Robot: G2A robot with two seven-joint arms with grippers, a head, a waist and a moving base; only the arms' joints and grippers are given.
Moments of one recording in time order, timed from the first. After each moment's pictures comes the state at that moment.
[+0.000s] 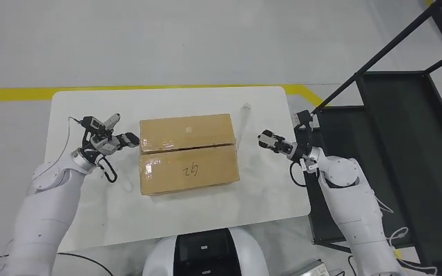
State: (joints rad) left arm 1.00 -1.07 -1.28 -0.95 -0.76 -0.32 -1.11; right arm -1.38 -1.14 1.54 -1.50 0.12 -0.52 0.91
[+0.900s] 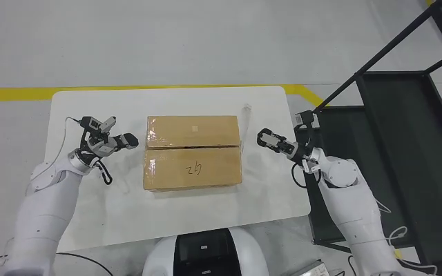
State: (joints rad) left arm 0.98 -1.07 -1.31 -0.86 -0.83 -0.37 -1.27; right arm -1.37 -1.13 1.52 -1.48 0.21 -0.58 0.91
